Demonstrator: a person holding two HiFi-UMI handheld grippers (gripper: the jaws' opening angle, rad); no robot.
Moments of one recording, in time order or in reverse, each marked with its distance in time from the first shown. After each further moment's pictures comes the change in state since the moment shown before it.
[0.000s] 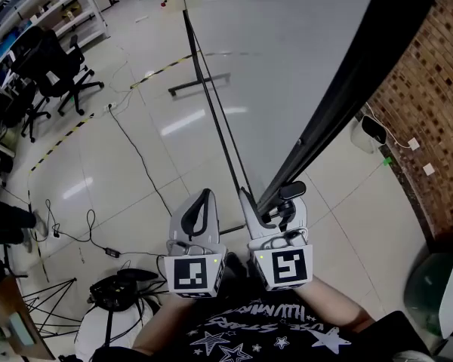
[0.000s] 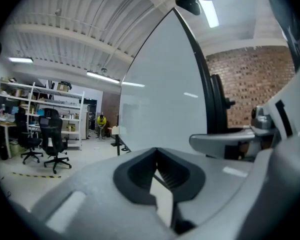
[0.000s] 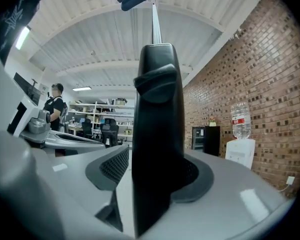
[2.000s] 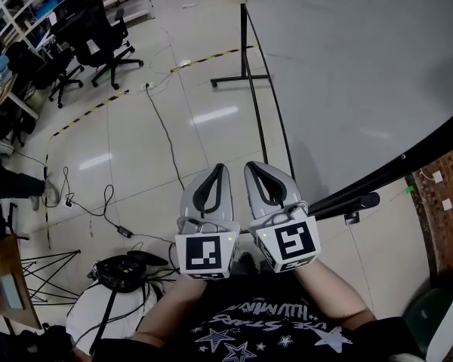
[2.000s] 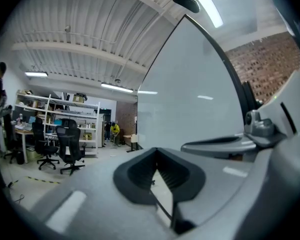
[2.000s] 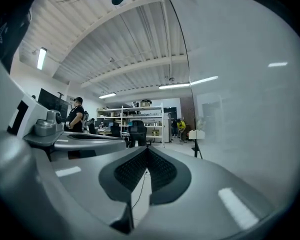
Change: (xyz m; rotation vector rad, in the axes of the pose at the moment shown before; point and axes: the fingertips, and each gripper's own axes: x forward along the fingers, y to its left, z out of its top) left arm -0.012 0.090 0.018 0.036 -0.099 0.174; right arm 0.074 0.107 -0.001 -0.010 -0.019 0.335
